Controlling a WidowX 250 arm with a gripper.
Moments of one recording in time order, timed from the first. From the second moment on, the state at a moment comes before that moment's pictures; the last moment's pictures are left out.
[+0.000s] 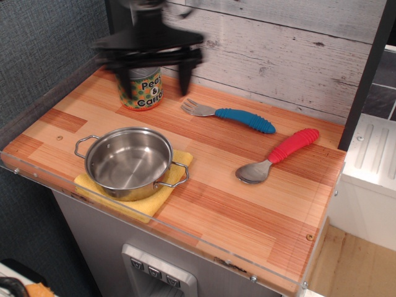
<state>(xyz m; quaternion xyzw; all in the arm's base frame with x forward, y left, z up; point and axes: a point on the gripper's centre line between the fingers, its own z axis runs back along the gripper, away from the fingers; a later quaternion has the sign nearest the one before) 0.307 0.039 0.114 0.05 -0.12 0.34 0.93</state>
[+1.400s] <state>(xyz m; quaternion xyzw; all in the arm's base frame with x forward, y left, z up) 0.396 -0.006 0.043 -0.03 -0.12 0.64 0.76</state>
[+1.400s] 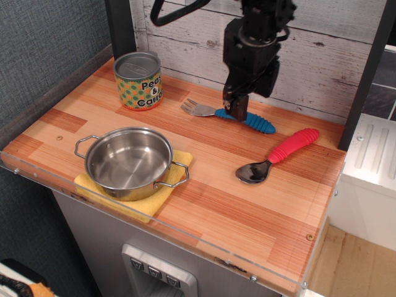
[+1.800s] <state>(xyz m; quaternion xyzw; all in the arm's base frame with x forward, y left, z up) 0.398 0.001 0.022 -0.02 -0.08 0.67 0.74</state>
